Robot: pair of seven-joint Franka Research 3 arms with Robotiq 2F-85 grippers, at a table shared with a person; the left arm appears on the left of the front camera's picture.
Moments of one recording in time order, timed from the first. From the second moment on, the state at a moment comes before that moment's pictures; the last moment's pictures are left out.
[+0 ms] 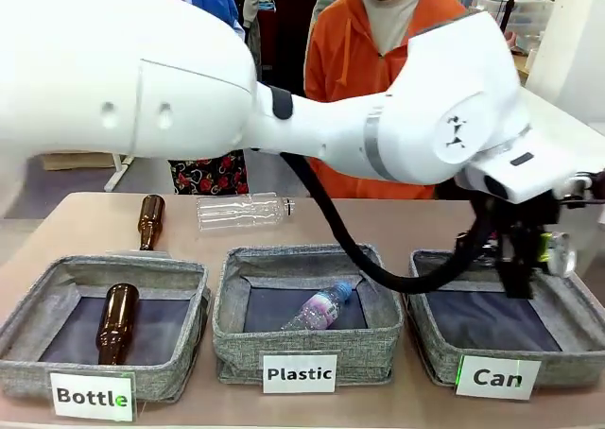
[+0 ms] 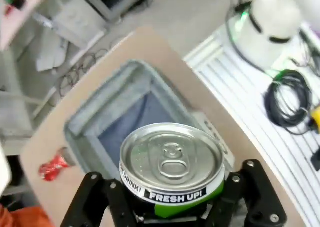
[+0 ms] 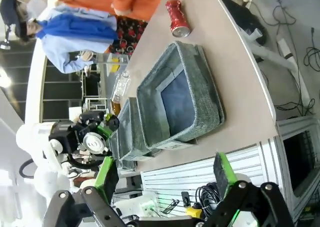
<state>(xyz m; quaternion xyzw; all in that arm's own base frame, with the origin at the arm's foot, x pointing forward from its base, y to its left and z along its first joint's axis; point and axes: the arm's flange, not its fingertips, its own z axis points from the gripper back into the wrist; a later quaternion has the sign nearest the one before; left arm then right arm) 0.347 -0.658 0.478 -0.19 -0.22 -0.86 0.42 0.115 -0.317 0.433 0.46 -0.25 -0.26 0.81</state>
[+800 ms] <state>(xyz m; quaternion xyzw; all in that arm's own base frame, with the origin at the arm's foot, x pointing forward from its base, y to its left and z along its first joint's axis) 0.396 -0.652 0.459 -0.18 -0.24 -0.84 0.45 0.125 -0.312 0.437 0.46 -0.24 -0.25 0.82</state>
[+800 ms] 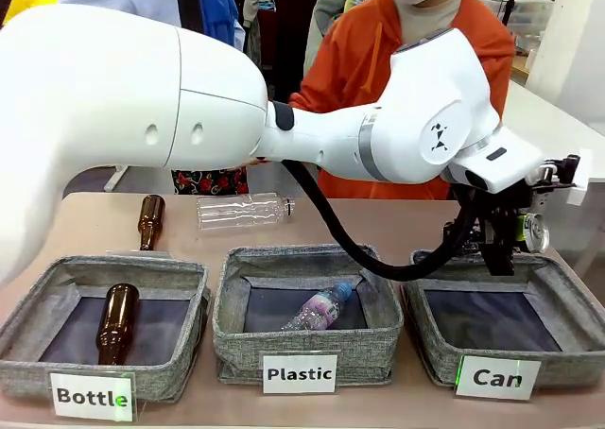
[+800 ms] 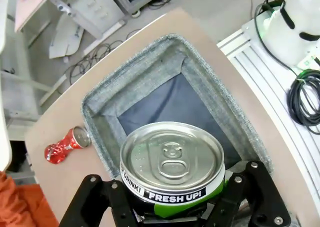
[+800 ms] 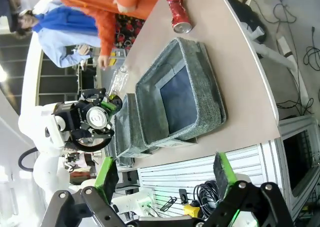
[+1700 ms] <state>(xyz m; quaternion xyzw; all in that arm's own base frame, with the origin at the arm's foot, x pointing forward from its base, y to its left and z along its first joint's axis) 0.398 -0.650 0.465 -0.17 -0.24 -0.84 0.45 0.125 -0.312 0.437 0.46 -0.24 -0.25 0.82</state>
